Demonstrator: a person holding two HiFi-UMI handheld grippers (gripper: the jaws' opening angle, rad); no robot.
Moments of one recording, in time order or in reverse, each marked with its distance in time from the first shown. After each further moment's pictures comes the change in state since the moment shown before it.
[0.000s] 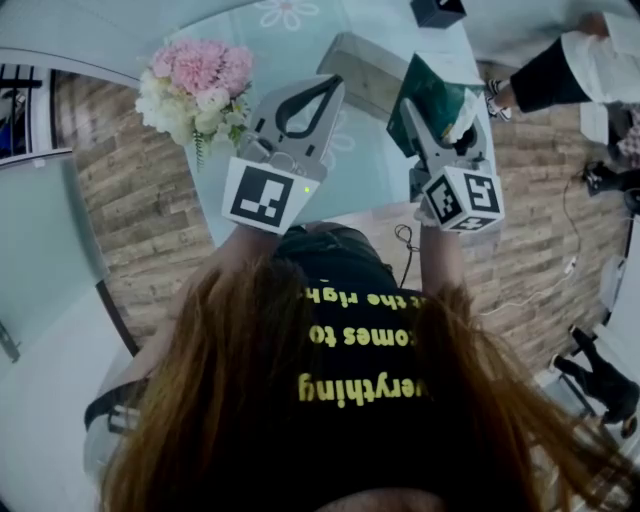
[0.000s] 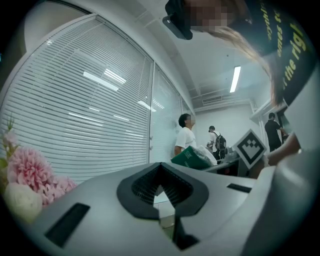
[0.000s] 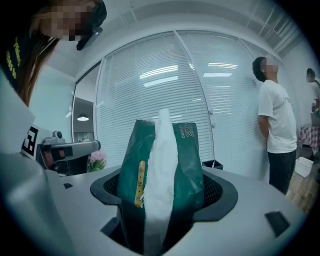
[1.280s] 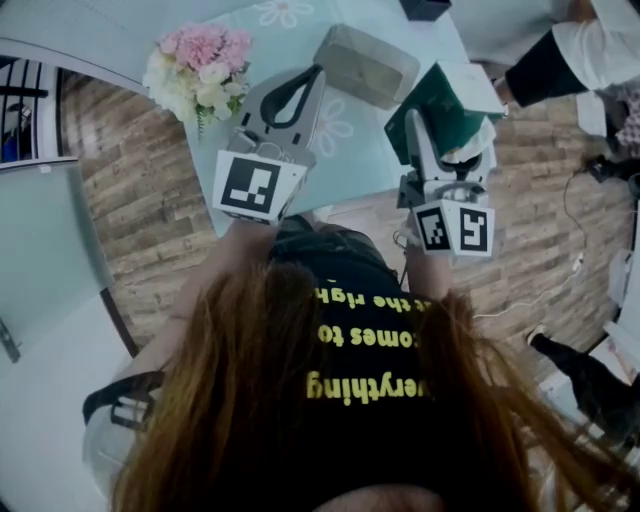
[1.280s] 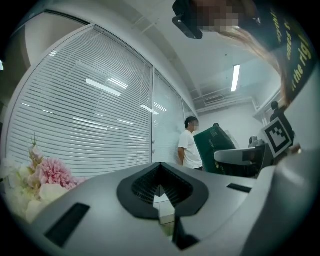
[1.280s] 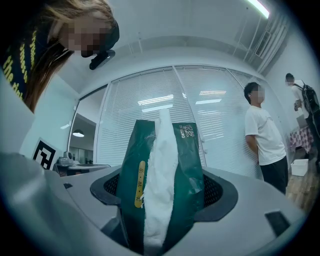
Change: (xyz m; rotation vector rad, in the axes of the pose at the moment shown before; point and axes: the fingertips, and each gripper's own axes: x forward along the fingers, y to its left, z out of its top) left arm -0.037 -0.011 0.009 0.015 -0.026 0.055; right arm -0.088 0.040 0.042 0.005 -0.305 -0.075
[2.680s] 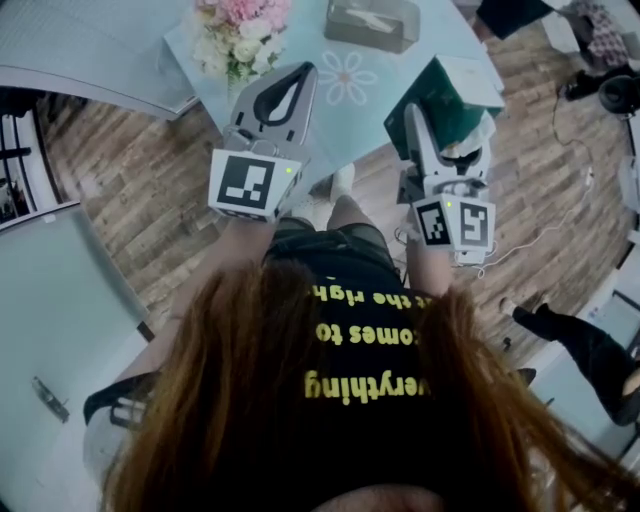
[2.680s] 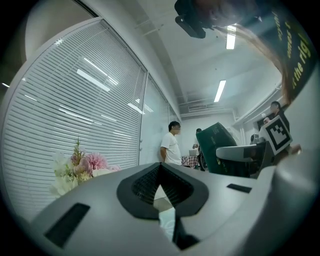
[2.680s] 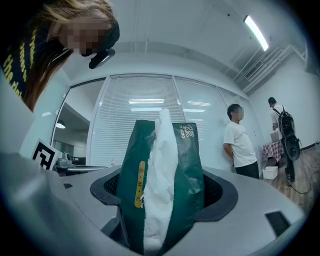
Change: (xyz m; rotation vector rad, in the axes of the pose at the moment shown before) left arm -0.135 0.021 -0.006 -0.031 0.001 -0.235; right arm -0.099 0.140 -0.008 -0.062 -0.028 -0.257
